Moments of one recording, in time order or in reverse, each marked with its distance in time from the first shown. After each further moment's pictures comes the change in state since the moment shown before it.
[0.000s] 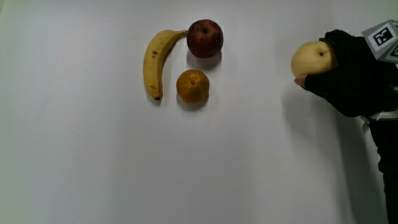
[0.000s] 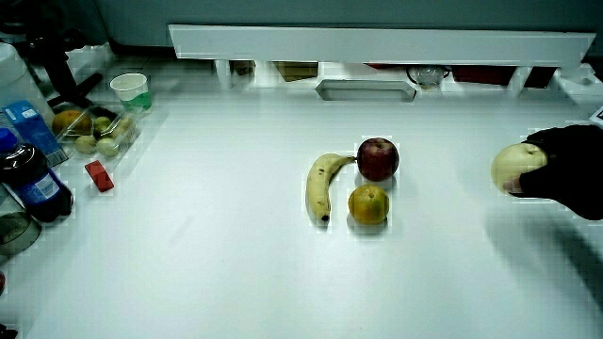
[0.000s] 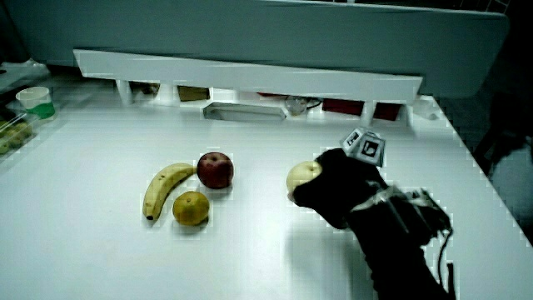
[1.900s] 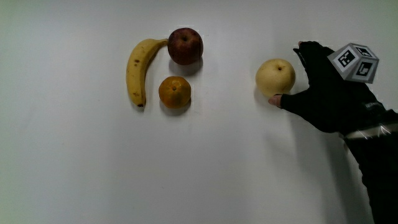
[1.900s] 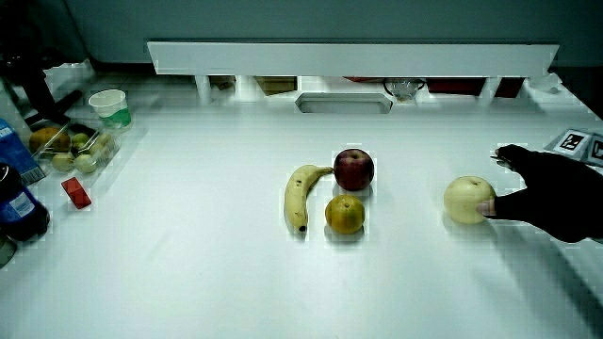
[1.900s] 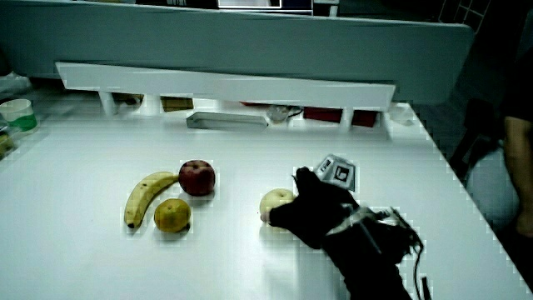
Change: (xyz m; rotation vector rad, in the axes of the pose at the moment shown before) arm -0.026 0.000 -0.046 -0.163 -0.035 -0.002
